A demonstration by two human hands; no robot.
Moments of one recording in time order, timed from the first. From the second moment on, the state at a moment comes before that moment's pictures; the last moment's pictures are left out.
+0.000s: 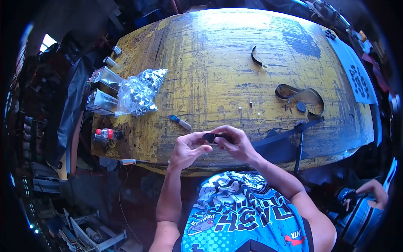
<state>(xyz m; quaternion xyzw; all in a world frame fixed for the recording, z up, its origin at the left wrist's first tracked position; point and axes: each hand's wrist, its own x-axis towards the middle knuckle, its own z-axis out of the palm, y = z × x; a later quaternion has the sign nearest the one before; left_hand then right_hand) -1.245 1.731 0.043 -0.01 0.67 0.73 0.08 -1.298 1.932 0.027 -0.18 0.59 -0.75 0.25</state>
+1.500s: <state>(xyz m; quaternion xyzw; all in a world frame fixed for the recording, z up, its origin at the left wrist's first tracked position) -1.177 1.401 0.113 -0.25 0.44 0.69 -0.51 -1.305 1.854 -0.092 -0.42 0.79 -0.43 0.15</state>
